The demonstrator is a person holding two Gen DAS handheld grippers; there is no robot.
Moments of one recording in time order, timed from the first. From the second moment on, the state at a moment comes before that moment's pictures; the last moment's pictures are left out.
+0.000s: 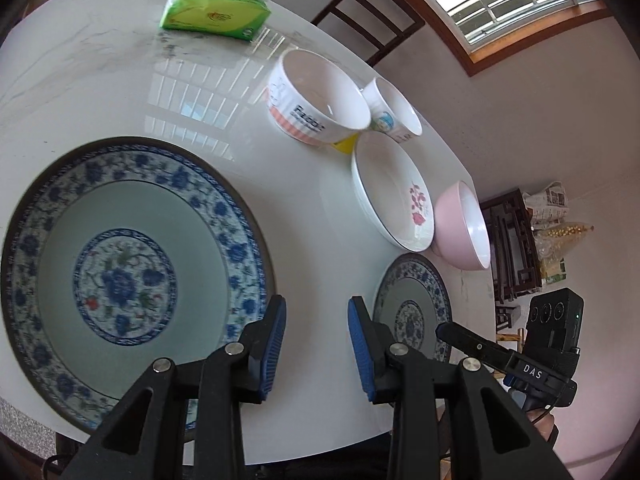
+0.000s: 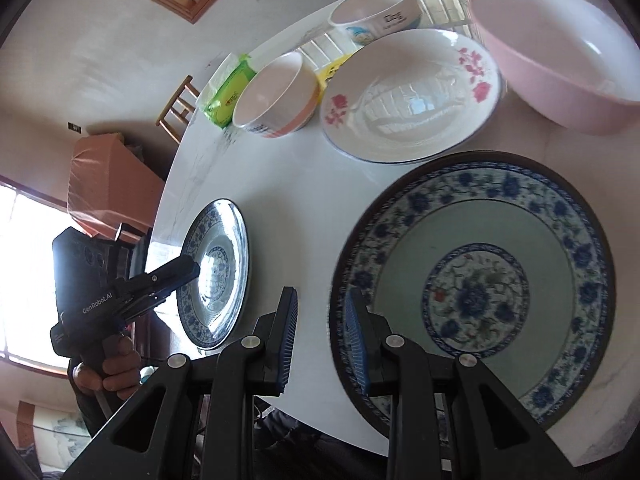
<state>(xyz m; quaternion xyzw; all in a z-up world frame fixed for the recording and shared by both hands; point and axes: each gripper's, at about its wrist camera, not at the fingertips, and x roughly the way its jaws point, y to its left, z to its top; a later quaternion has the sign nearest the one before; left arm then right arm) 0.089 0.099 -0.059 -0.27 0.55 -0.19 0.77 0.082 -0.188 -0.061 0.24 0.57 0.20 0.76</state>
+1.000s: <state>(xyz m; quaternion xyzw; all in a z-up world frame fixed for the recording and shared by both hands) 0.096 -0.002 -0.101 -0.30 0.59 -0.23 0.71 0.046 -0.340 -0.108 0.33 0.55 0.11 0.76</state>
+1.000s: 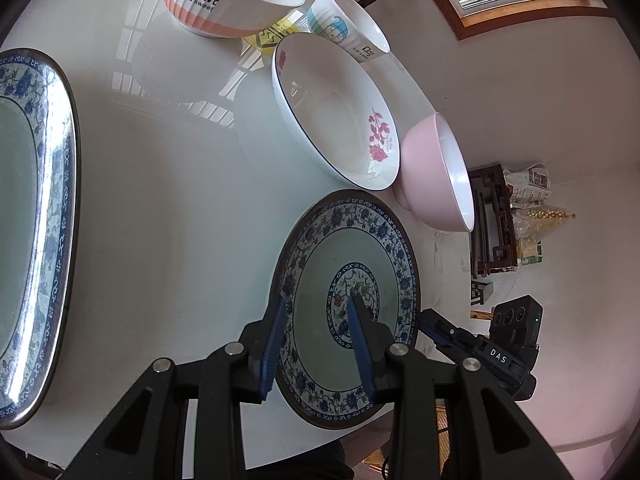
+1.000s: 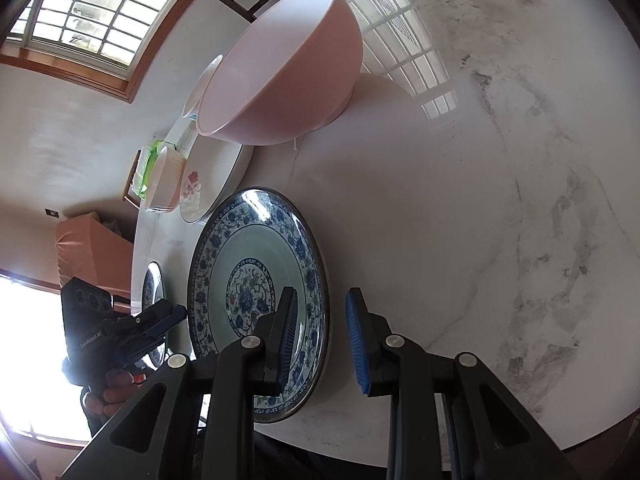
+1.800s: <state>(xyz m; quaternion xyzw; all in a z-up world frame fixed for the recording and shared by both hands) 0.097 0.008 -0.109 -0.29 0.60 -0.22 0.71 0.049 -0.336 -0.125 0.34 0.56 0.14 0.75</state>
